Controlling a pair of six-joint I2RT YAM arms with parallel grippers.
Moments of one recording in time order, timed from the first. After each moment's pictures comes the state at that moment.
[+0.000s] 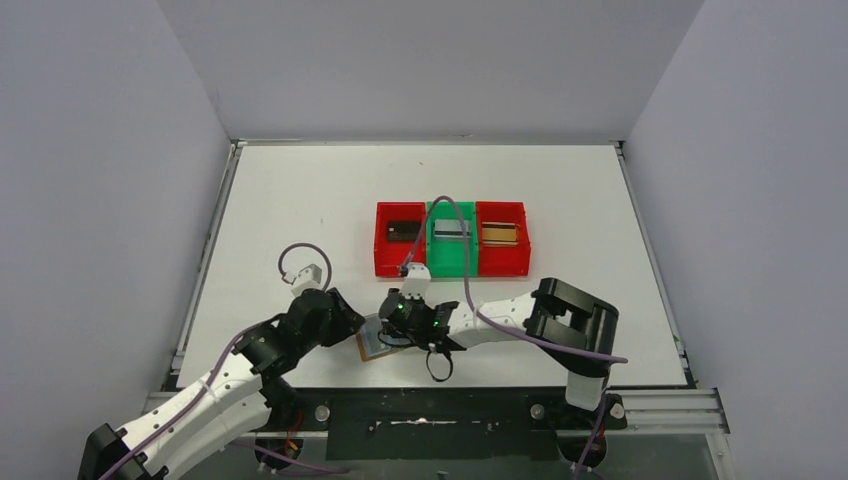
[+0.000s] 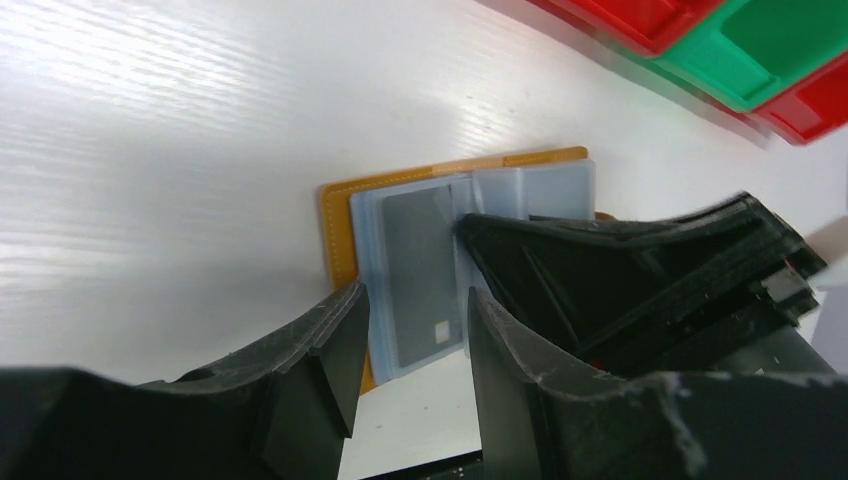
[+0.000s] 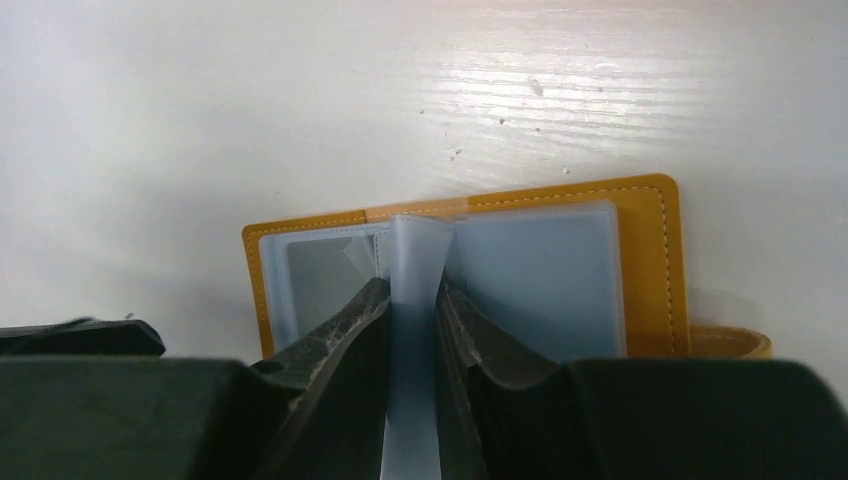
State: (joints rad) left arm -0.71 0.65 0.36 -0.49 -0.24 -1.06; right arm 1.21 1.84 1.00 -0.04 0.45 1.02
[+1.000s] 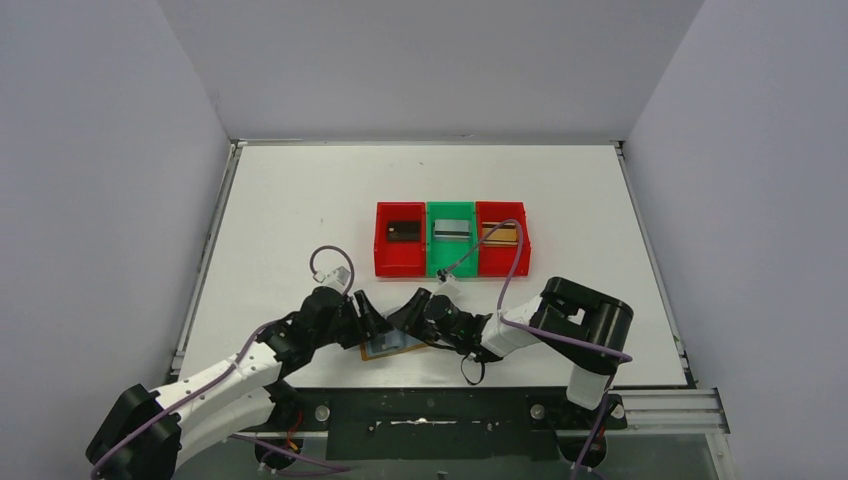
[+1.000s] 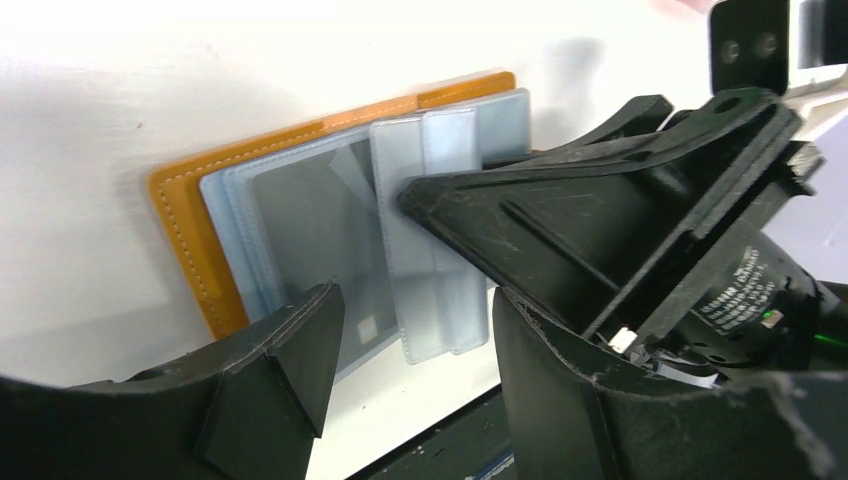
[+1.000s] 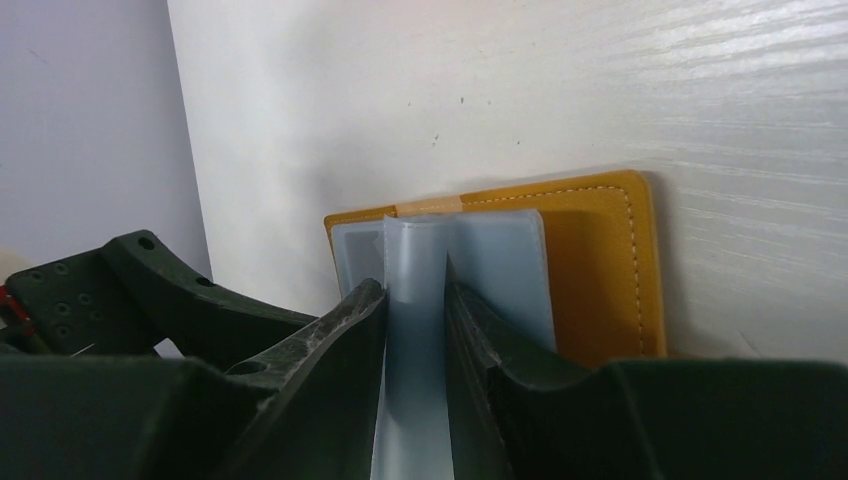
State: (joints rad) left arm -0.70 0.87 0.26 -0.08 0.09 -1.01; right arm 1.09 1.76 0.58 0.64 0.18 1.30
